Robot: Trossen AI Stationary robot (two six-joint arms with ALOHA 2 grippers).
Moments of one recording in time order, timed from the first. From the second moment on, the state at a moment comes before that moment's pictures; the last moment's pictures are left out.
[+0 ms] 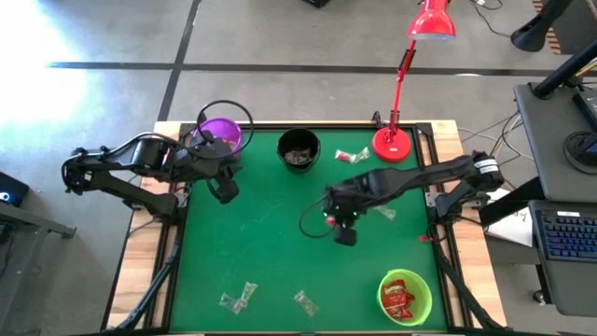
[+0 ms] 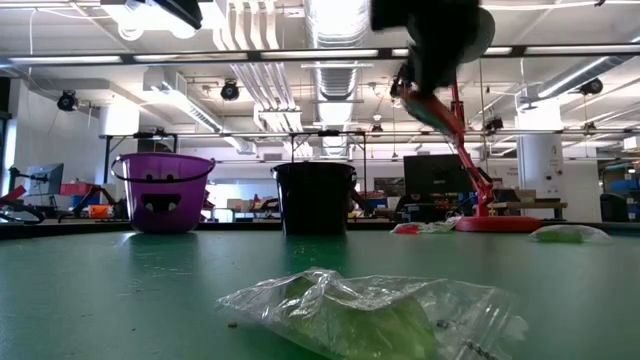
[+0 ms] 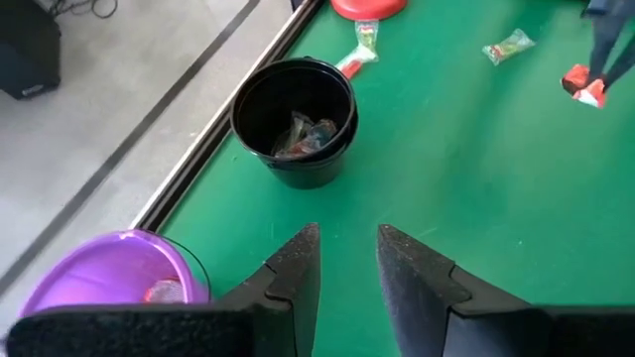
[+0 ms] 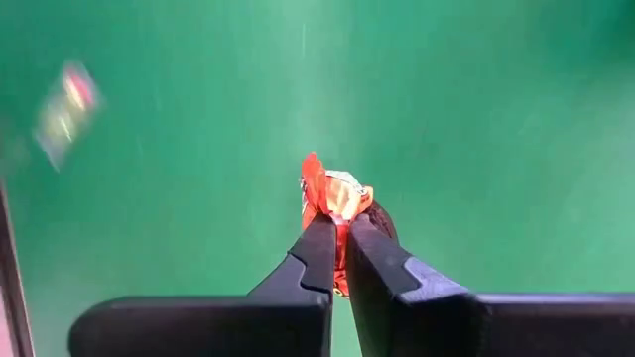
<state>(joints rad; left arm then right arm) -0.08 1.11 1.38 -1.12 -0.49 -0.35 0.11 1.64 1.41 -0.95 -0.08 0.29</state>
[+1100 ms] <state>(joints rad) -0.07 1.28 1.37 -0.78 -0.49 -0.35 -0.11 1.67 1.76 -0.56 0.02 0.02</state>
